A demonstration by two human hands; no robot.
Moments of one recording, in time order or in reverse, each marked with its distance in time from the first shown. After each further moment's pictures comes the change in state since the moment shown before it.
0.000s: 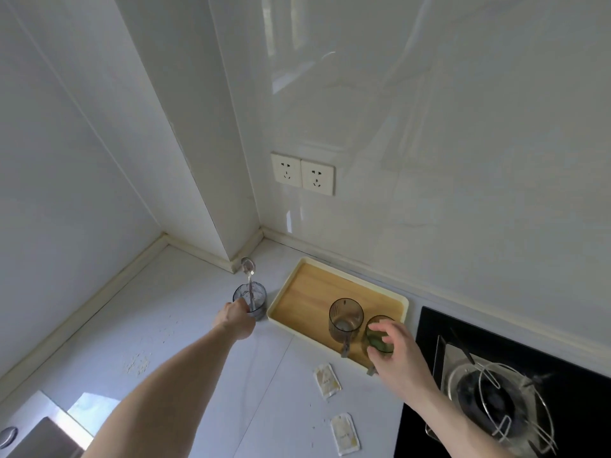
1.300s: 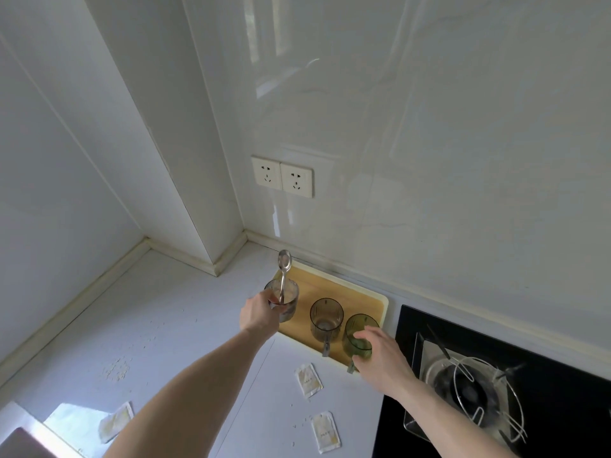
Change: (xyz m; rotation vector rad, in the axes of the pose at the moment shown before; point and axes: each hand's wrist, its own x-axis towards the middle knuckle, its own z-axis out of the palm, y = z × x) left_hand -0.049 0.099 0.023 -0.258 0.183 0.139; right_hand 0.007 0.020 -0.009 -0.321 -0.145 0.037
